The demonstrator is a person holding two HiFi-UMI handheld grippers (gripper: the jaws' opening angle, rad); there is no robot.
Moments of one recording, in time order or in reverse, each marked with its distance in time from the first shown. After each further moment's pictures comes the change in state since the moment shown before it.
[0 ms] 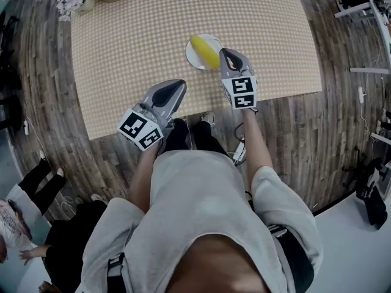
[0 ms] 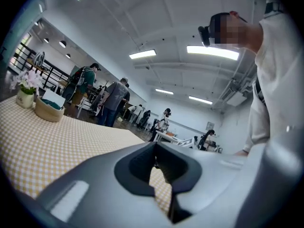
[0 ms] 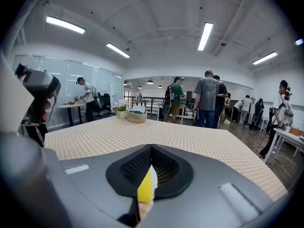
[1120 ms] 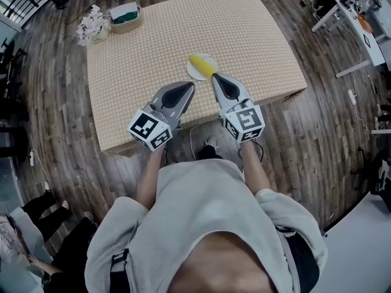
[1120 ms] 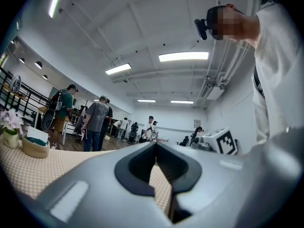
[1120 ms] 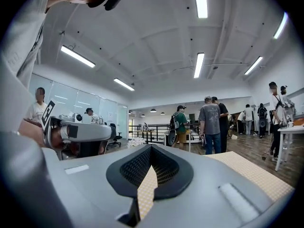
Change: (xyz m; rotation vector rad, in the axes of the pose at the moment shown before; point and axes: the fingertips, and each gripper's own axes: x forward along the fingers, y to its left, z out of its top) left arm -0.056 -0.108 0.062 0.255 -0.132 -0.144; right arm -0.188 0.107 0.122 0.069 -0.380 0.054
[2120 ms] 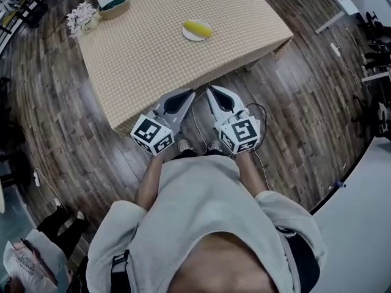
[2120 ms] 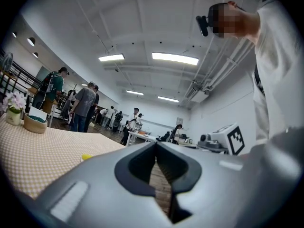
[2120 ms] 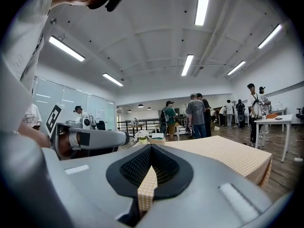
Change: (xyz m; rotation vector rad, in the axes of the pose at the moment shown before) left arm -0.186 -0.109 -0.035 -0.089 0.094 -0.197; right arm -0.129 0.213 -0.031 0.083 0.070 -0.194
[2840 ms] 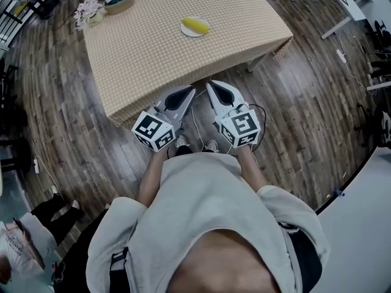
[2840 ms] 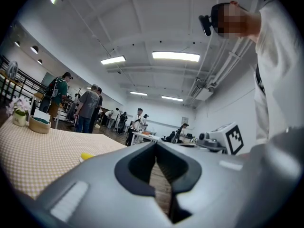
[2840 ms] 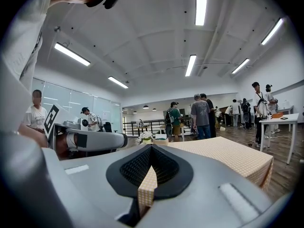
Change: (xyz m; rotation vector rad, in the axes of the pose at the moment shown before) left arm 0.022 -0.050 -0.007 0.014 -0.005 0.079; right arm -0.043 -0.024 0.004 -0.013 -0.013 0.075
